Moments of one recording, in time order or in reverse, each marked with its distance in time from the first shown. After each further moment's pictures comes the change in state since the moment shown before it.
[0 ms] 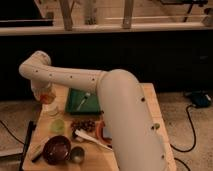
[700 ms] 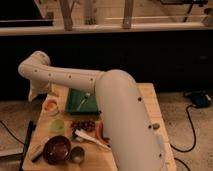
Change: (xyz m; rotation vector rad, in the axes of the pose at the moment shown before) arm 0.000 0.000 0.004 -0.003 -0.017 0.000
